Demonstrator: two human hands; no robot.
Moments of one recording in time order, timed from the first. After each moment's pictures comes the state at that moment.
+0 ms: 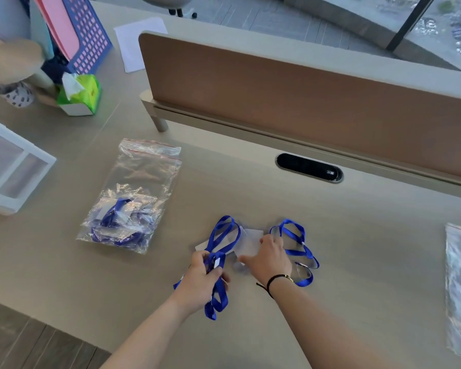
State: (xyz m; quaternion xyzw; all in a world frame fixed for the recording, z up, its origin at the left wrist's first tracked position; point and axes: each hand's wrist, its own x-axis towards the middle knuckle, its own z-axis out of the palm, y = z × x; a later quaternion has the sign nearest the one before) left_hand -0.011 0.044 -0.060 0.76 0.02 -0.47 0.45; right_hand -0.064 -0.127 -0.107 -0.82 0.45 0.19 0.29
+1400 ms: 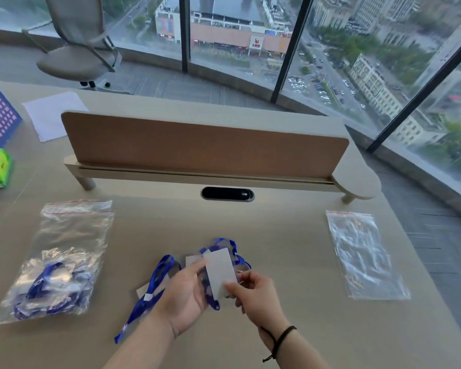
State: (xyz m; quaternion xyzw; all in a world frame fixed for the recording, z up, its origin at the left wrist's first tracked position) left_hand -0.047 -0.024 0.022 0.41 0.06 -0.63 0.66; right_hand -0.180 -0.113 0.033 -0.56 0.52 -0.09 0.64
